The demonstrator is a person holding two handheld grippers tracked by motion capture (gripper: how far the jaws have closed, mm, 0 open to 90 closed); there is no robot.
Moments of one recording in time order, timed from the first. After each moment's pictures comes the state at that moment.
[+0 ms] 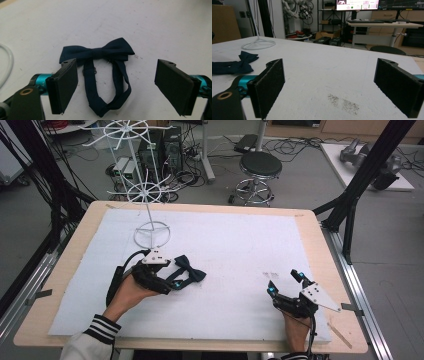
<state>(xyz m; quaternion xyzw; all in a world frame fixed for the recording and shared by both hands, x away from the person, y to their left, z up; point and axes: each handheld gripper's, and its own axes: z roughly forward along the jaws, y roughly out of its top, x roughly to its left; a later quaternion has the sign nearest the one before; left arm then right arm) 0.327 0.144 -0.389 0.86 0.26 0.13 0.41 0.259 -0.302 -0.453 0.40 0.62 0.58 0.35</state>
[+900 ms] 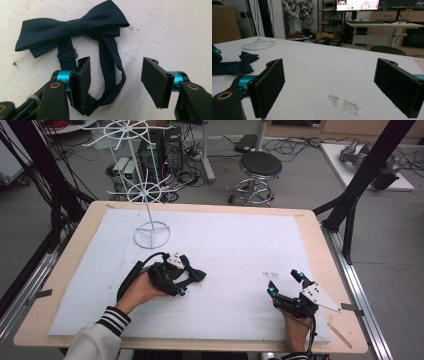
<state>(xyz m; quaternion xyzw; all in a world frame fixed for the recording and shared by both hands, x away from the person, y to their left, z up) 0.346 0.113 -0.408 0.93 0.24 0.06 0.28 0.259 -0.302 -0.453 0.39 0.62 0.58 0.35</state>
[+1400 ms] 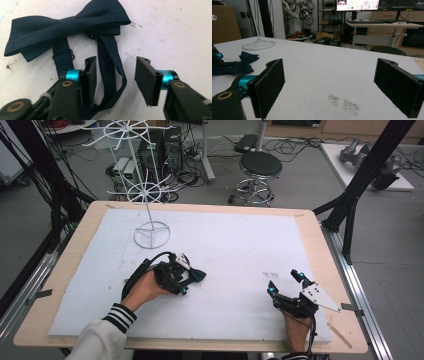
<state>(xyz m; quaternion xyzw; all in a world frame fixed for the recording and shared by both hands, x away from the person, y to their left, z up) 0.351 0.099 -0.409 0.94 0.23 0.05 0.23 0.259 -0.302 -0.453 0.39 0.62 0.58 0.35</state>
